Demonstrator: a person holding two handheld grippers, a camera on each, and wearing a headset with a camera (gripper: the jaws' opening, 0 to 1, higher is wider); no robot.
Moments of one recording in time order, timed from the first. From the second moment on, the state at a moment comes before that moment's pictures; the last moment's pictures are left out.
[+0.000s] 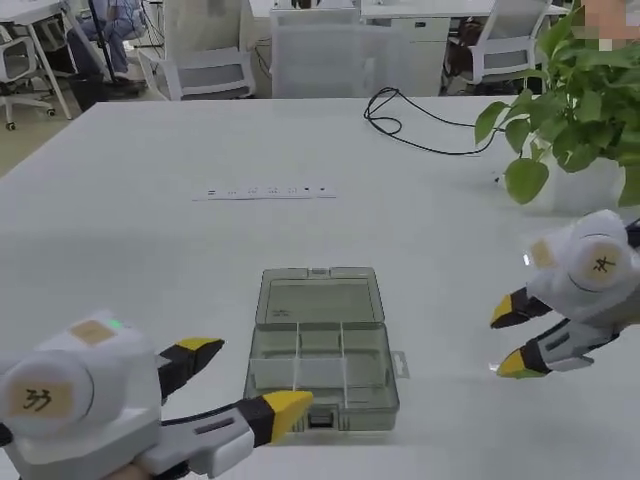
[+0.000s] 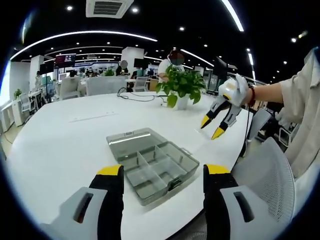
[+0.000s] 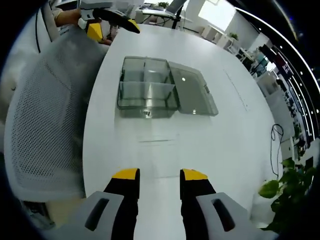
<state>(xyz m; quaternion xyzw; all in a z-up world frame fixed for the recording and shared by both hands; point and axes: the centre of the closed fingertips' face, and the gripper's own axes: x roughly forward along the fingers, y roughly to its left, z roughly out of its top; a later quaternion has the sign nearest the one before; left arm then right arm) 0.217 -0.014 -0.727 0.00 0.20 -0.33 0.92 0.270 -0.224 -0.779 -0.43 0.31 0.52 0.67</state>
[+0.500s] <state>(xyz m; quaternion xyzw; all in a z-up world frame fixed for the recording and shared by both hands) 0.208 -0.031 -0.716 -0.08 0.19 -0.35 0.91 0.251 -0.130 -0.726 -0.46 0.19 0.55 0.68</state>
